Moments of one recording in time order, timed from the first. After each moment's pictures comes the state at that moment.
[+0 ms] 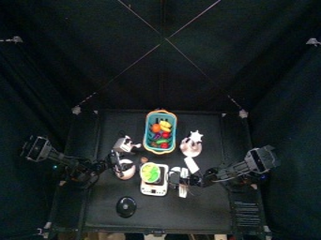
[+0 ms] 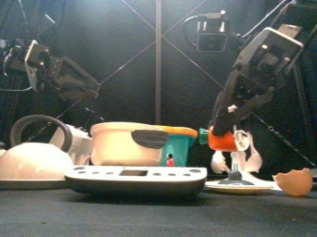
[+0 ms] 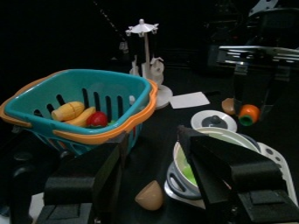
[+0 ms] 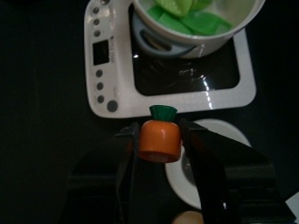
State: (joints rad) left arm -0.23 -0.40 1.25 -0.79 -0.95 0.57; right arm 0.27 -0.06 0.73 2.17 -0.38 -1.89
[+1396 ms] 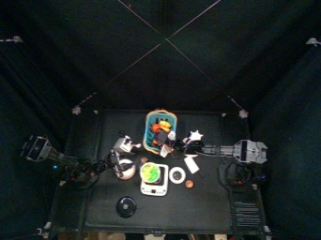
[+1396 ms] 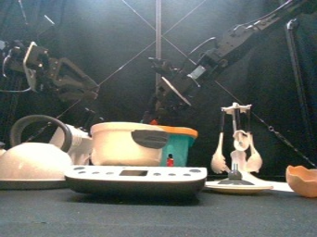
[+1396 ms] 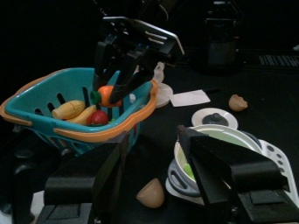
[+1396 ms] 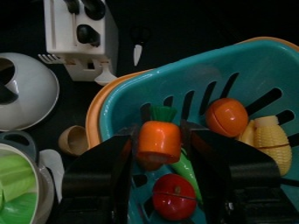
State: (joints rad) left arm -0.23 -0.40 1.26 -0.78 -0.95 0.58; right arm -0.26 0.09 0.43 1.92 -0.25 -1.88
